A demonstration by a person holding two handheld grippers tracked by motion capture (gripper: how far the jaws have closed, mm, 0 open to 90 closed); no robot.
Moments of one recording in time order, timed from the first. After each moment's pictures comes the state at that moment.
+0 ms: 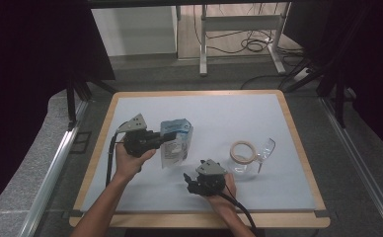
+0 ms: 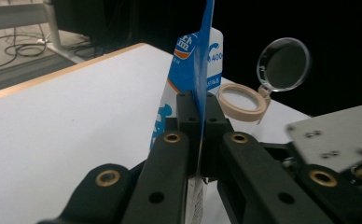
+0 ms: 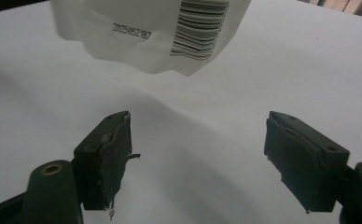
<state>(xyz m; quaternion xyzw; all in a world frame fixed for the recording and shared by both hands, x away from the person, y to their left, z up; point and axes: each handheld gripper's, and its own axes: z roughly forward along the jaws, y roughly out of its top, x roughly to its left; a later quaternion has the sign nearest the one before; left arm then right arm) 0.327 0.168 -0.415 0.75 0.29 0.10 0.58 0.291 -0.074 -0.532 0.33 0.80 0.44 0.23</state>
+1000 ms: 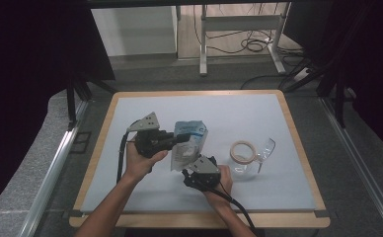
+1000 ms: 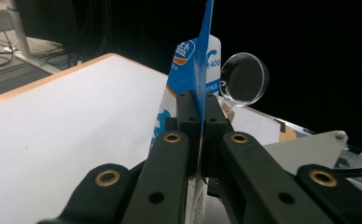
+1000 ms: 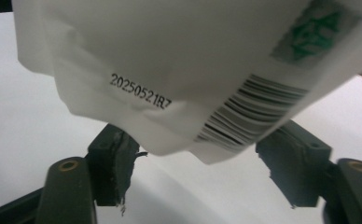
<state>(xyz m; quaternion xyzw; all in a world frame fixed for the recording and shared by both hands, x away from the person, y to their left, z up) 0.323 0.135 -0.396 0.76 0.25 0.08 0.59 0.296 -0.061 -0.523 0.29 0.79 0.44 0.30</state>
